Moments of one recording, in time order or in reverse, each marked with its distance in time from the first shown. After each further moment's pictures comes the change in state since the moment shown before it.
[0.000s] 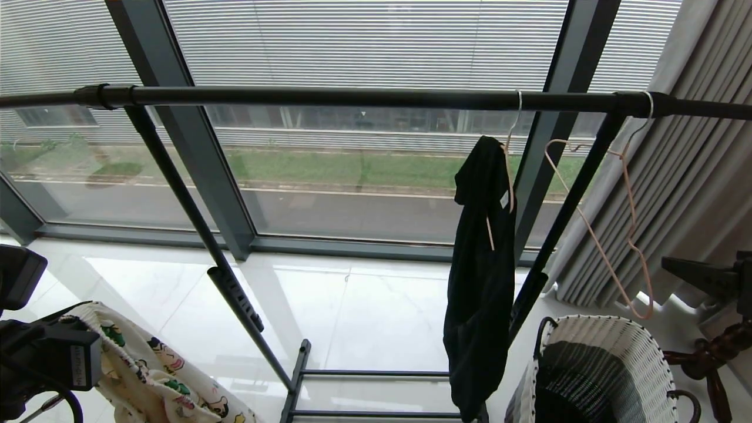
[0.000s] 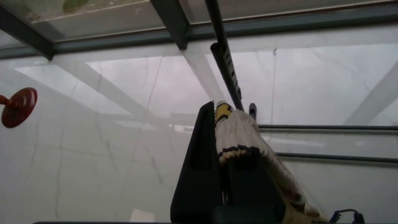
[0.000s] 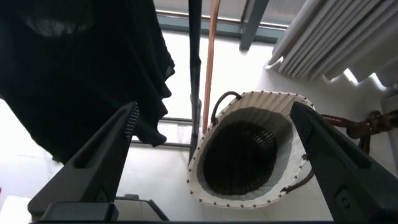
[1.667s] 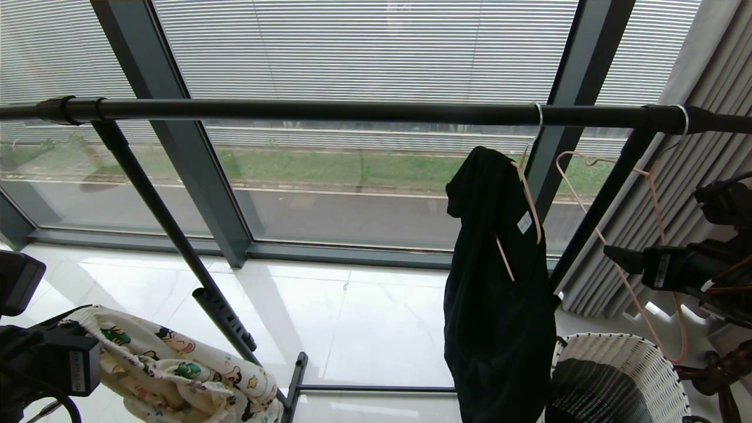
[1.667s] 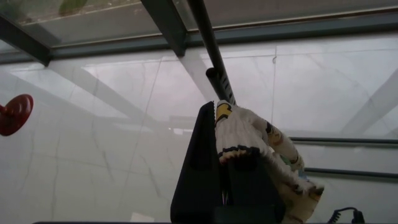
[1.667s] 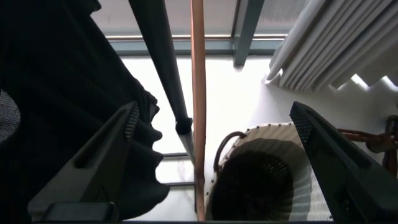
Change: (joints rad) left arm -0.006 -0.013 0.014 0.000 0.001 0.000; right arm -0.086 0.352 0.152 -0.547 -0.003 0.062
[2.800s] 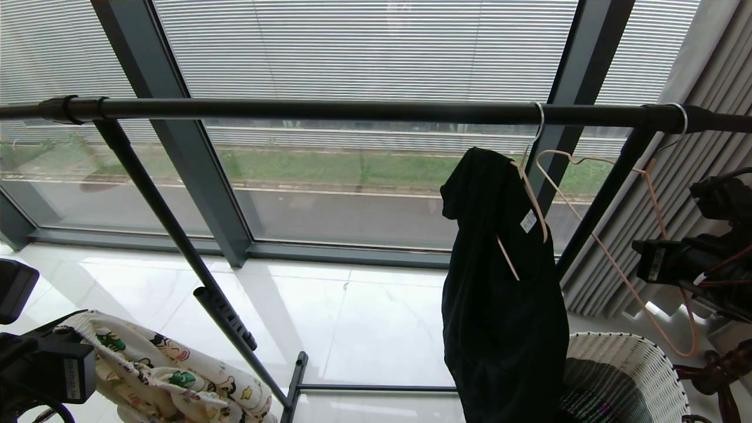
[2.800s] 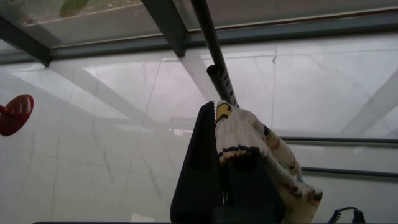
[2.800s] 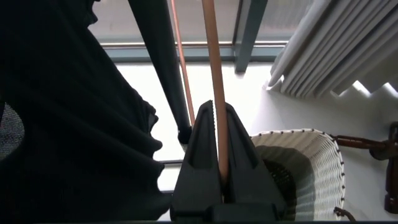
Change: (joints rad) left arm 0.000 -0.024 0.019 0.000 0.000 0.001; right arm -0.007 0.027 -0.007 -0.048 -0.001 -0.003
